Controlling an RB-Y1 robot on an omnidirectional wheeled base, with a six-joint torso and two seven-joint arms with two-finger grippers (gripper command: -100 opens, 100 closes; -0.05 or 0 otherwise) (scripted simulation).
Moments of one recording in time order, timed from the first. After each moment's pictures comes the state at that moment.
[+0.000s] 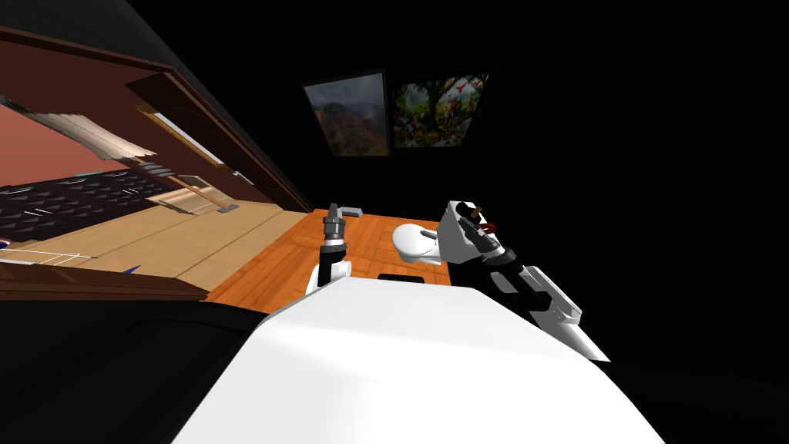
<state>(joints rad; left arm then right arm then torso) 0.49 0.03 0.06 -2.21 -0.08 -0.41 -0.09 0.41 -0.67 -0.09 -1.93 0.31 -0.74 -0.08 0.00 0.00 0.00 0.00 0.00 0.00</state>
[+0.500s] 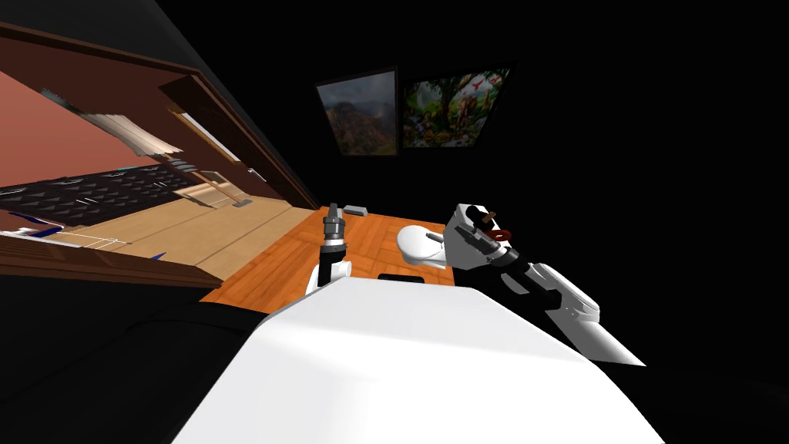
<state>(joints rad) 0.49 0.03 0.06 -2.20 -0.08 -0.41 -0.09 0.40 -0.82 -0.07 -1.83 0.38 -0.78 -0.07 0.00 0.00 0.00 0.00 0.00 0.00</state>
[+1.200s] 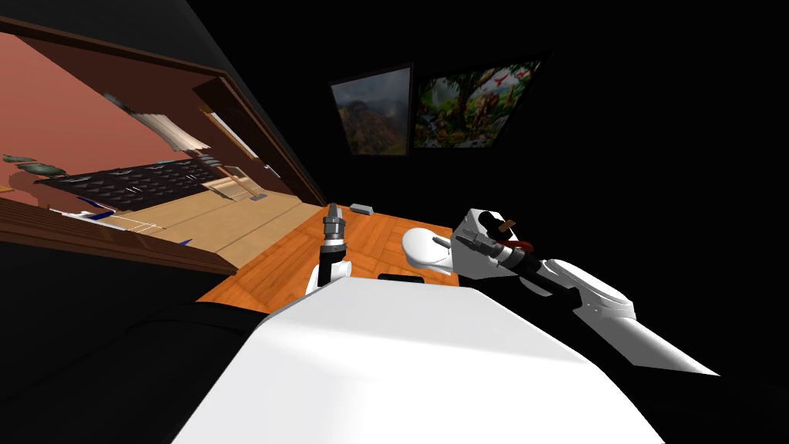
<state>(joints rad) 0.49 0.03 0.06 -2.21 -0.08 -0.41 -0.09 0.39 -1.03 -0.02 -1.71 0.46 -0.81 -0.04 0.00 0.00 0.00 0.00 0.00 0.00</state>
